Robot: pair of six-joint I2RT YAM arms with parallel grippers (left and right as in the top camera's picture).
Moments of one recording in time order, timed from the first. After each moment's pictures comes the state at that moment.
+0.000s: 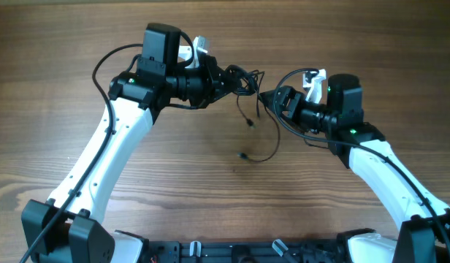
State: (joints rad) left arm -0.32 1.57 1.35 -0.58 0.82 -0.96; right arm 0.17 1.41 0.74 -0.01 -0.68 0.81
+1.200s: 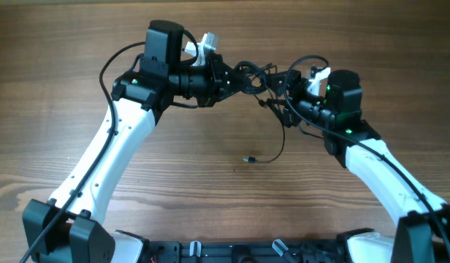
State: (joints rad) left arm -0.34 1.57 1.35 -0.49 0.94 -0.99; right arm 0.21 1.44 0.74 0.24 -0.67 1.36
